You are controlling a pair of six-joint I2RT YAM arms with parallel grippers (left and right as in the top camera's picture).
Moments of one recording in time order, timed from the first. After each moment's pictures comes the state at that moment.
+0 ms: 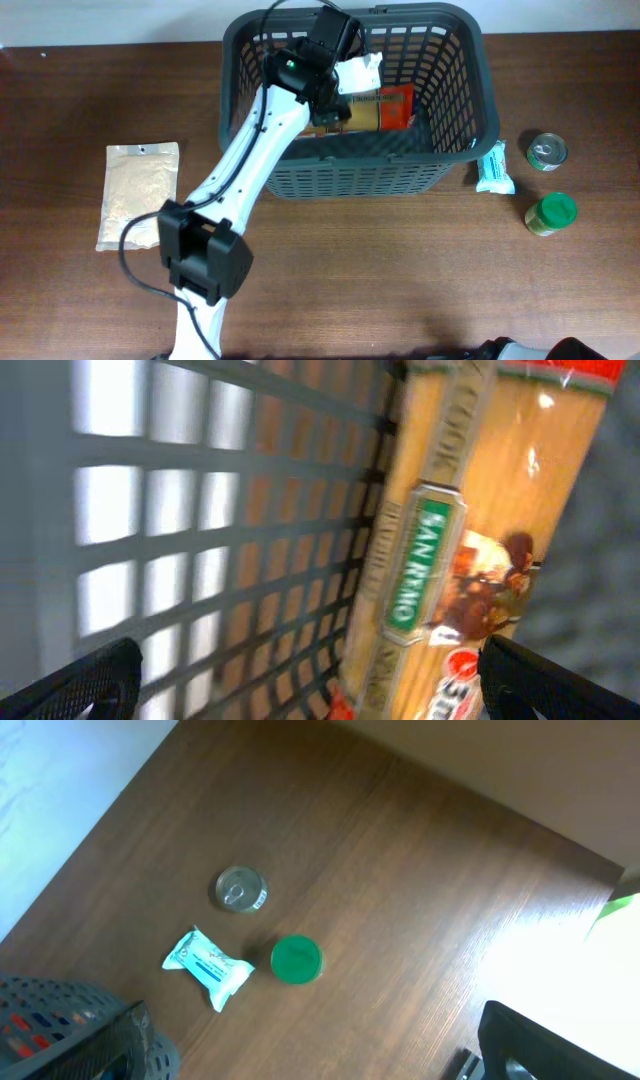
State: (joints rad) left arm -0.51 2.13 2.19 -0.96 -0.18 0.92; right arm -0.64 1.47 2.27 -1.69 0.11 0.34
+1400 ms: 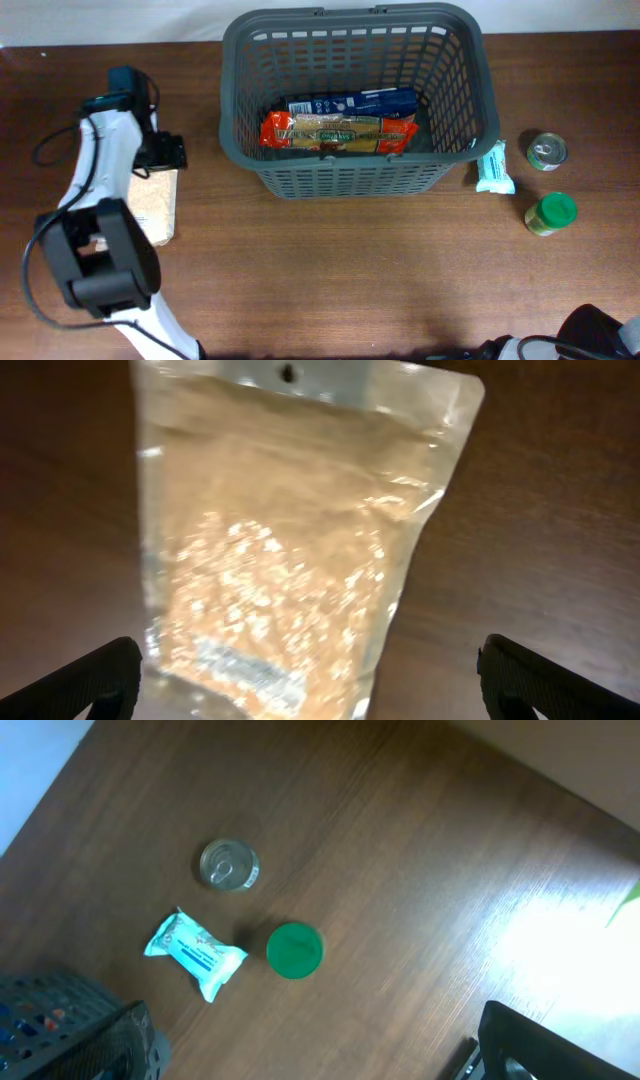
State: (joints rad) left arm 0.17 2.00 1.61 -1.04 -0.25 -0.02; right arm -0.64 1.62 2.27 -1.69 0.09 0.34
